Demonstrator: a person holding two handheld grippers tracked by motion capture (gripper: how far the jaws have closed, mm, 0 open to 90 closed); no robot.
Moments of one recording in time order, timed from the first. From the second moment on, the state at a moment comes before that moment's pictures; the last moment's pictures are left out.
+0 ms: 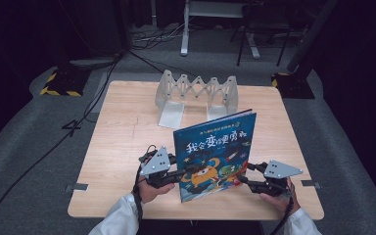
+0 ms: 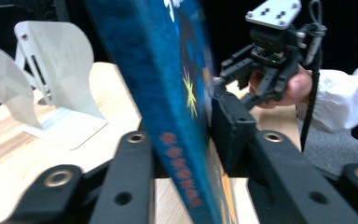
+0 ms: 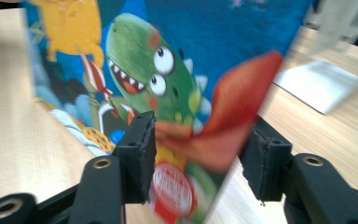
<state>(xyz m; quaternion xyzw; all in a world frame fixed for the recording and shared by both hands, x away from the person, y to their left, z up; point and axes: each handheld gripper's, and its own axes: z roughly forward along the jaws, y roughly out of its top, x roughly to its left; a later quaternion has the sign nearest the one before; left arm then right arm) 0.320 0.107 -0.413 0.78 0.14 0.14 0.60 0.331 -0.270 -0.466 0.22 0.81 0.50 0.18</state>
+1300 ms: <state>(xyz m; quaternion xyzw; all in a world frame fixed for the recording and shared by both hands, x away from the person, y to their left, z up) 0.350 0.083 -0.441 0.76 0.15 0.12 0.62 0.369 -0.266 -0.456 0.27 0.78 0.54 0.18</state>
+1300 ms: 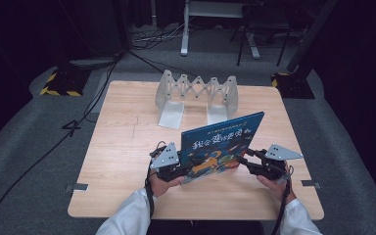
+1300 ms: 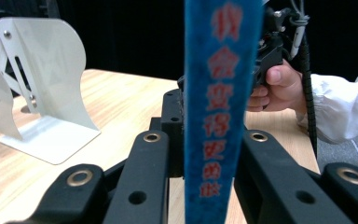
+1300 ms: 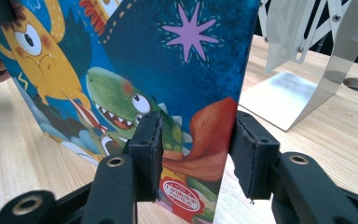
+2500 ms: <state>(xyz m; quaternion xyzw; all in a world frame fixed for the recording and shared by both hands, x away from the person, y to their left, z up) 0.347 0.112 -0.403 0.77 0.19 0.26 0.55 0.361 -0.302 -0.483 0.32 0.80 0.47 0.19</state>
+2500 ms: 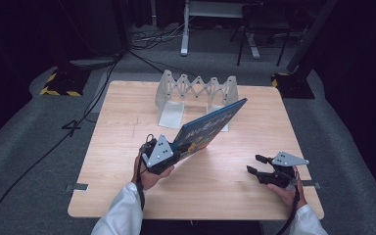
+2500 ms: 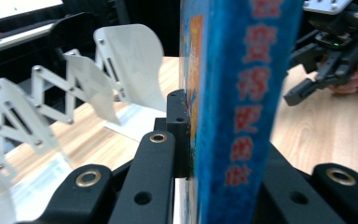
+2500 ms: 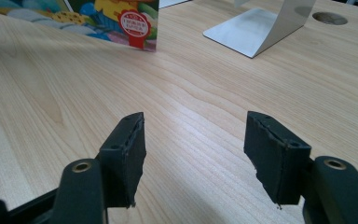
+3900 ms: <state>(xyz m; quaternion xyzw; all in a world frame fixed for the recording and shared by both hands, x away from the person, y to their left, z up) 0.407 0.171 -0.414 0.68 0.35 0.33 0.56 0.363 -0.303 -0.487 0.31 0.81 0.46 0.18</state>
